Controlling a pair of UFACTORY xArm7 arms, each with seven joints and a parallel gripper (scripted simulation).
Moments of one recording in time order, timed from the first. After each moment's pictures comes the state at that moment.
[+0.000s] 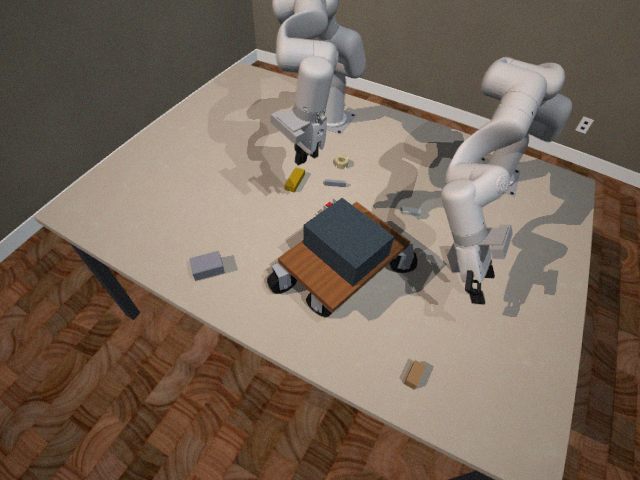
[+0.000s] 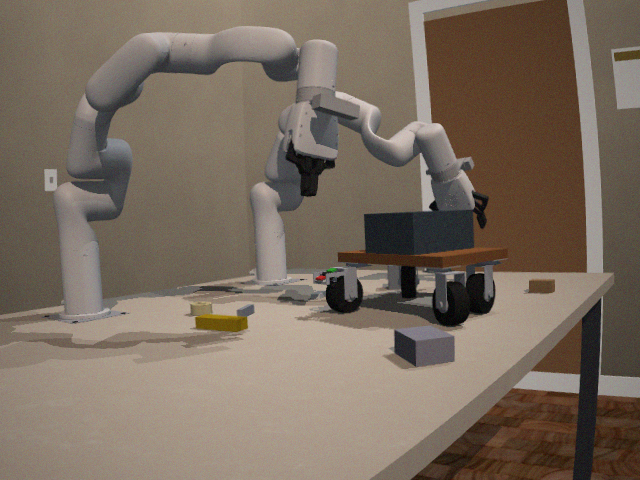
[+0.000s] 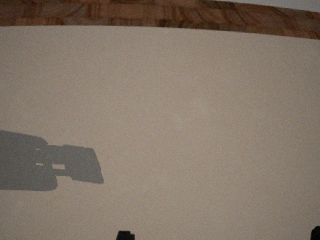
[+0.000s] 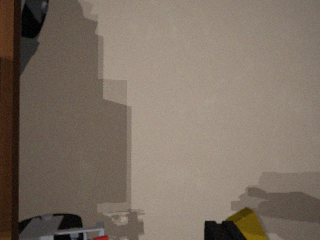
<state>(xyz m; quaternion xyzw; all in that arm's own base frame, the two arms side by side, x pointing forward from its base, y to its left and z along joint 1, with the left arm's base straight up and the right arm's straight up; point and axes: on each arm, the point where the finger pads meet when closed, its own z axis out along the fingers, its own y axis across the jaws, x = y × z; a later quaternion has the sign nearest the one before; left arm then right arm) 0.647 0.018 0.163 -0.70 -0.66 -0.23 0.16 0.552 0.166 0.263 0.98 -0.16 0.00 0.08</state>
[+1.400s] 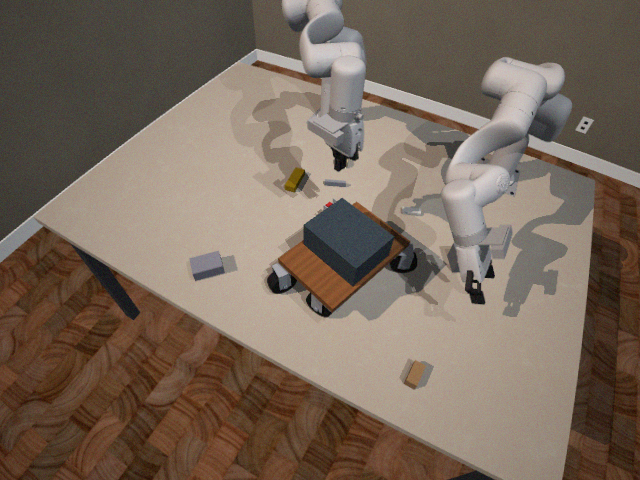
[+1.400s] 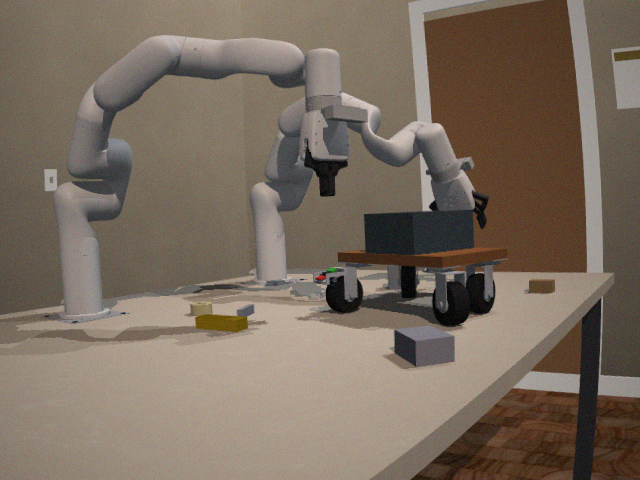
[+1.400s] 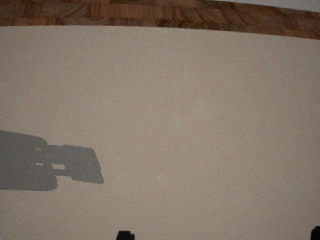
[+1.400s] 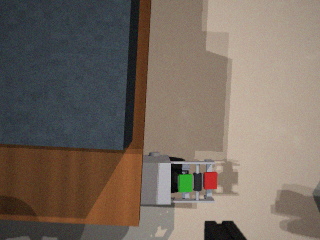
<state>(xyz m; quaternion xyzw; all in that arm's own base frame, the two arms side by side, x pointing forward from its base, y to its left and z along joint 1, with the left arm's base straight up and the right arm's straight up) 0.647 0.018 0.163 -0.70 -0.66 -0.23 0.16 0.523 0.269 0.263 0.99 -0.14 0.00 0.00</state>
